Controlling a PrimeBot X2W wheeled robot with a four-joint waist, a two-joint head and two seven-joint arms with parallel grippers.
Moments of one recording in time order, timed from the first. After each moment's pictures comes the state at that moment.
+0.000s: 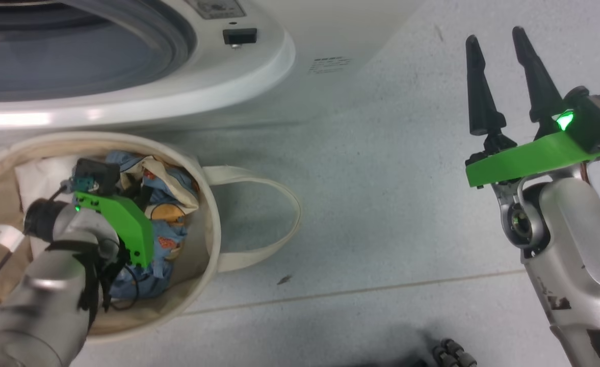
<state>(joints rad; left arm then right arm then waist) -0.99 0.27 -1.15 1.28 -1.00 -0.12 -0.23 -0.61 -0.26 0.29 0.20 0.43 0.13 -0.23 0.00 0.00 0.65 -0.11</state>
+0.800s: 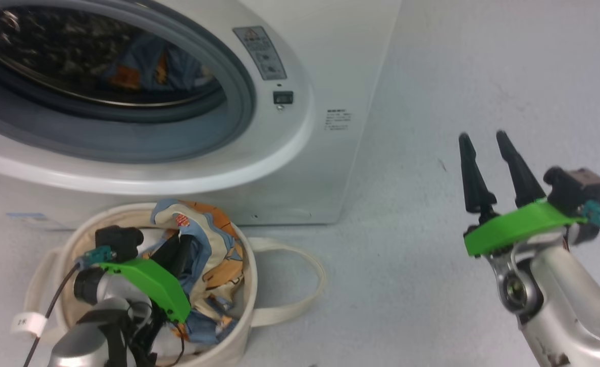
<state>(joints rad) -0.64 0.28 -0.75 0.92 -0.85 -0.12 -0.25 -0.43 -0.28 0.33 0.32 0.57 0.13 -0.25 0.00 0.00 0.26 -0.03</state>
